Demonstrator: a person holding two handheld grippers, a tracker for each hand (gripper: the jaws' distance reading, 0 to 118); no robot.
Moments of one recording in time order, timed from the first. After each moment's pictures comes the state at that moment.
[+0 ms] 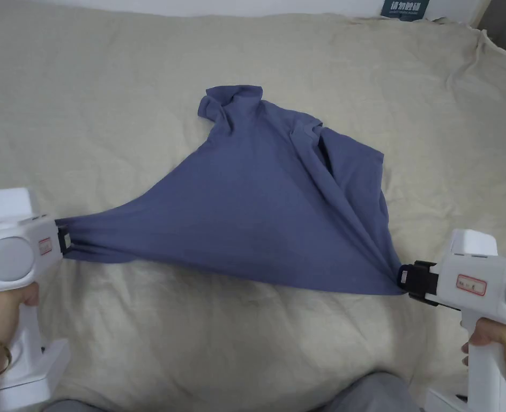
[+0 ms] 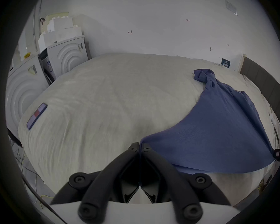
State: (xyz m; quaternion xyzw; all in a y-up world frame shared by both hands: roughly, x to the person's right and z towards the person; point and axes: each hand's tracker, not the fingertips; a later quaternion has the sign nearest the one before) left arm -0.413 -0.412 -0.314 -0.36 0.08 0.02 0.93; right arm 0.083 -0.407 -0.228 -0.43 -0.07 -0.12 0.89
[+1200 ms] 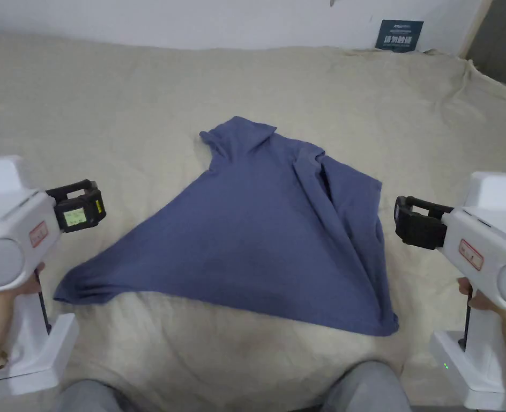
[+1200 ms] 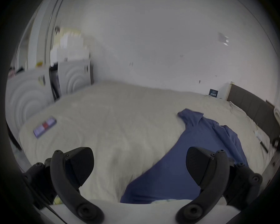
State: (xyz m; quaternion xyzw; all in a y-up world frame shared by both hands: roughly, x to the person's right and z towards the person) left arm -0.395 -0.329 -0.238 -0.19 0.06 0.02 0.98; right arm 0.055 -0.320 -0.187 -0.19 -0.09 0.01 0.98
